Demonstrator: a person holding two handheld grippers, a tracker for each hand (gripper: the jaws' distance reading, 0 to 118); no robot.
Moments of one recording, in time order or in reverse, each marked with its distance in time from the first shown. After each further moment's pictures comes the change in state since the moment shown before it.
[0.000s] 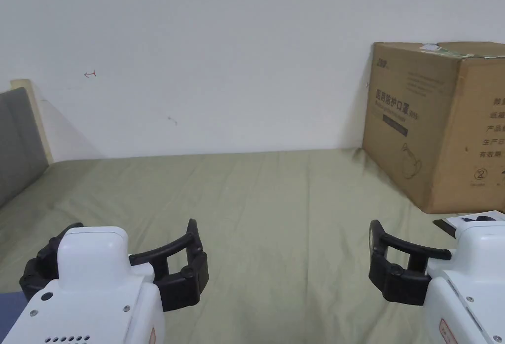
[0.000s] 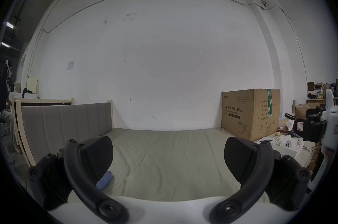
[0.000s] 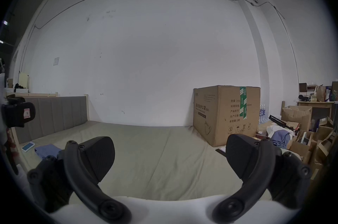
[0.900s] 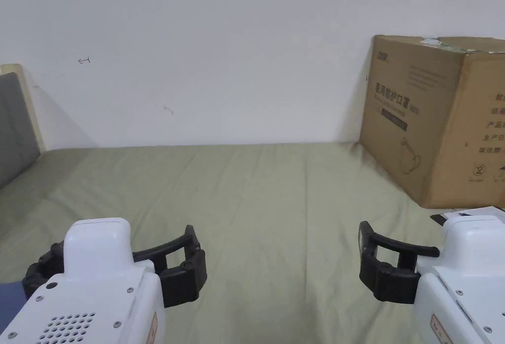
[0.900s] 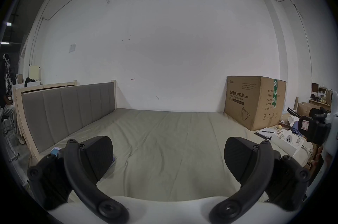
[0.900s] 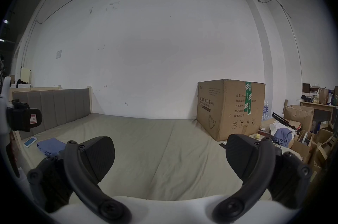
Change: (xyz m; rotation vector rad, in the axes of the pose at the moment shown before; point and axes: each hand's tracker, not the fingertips) left arm -0.012 -0.006 -0.013 -0.180 0.039 0.047; right arm -0.019 -0.002 -0.007 -0.069 0.031 0.019
